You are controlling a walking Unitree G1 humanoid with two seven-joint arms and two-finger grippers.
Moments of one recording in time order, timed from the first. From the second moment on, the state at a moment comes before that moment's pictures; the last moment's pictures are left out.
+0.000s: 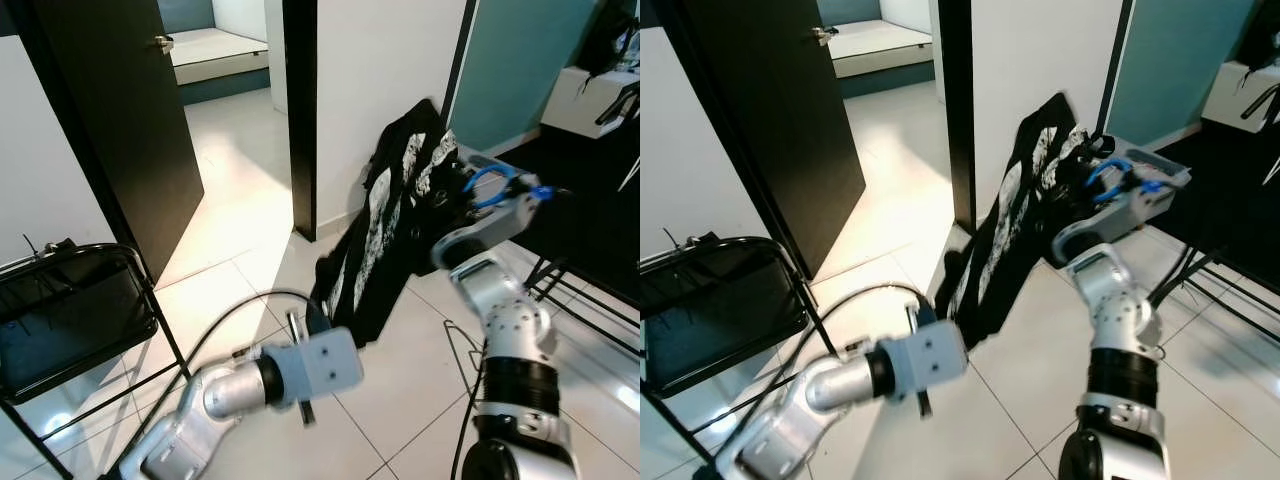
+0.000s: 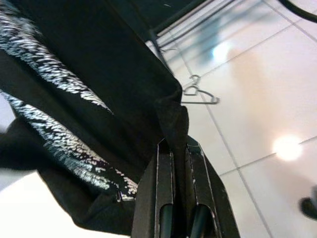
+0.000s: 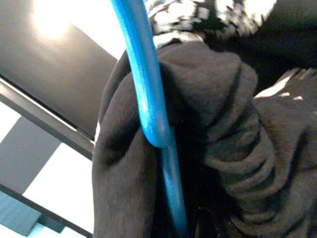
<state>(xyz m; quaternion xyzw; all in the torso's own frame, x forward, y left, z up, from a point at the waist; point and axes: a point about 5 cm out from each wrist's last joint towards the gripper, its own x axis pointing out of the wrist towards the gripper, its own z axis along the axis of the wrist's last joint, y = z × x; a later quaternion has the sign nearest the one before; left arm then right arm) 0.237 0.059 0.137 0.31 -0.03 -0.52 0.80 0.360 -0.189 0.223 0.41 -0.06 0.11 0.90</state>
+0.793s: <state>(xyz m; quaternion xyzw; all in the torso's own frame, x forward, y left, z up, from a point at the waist) 0.303 0.081 0.208 0.20 -0.10 -0.26 0.94 0.337 -0.121 0.165 0.17 0.14 0.26 0.94</state>
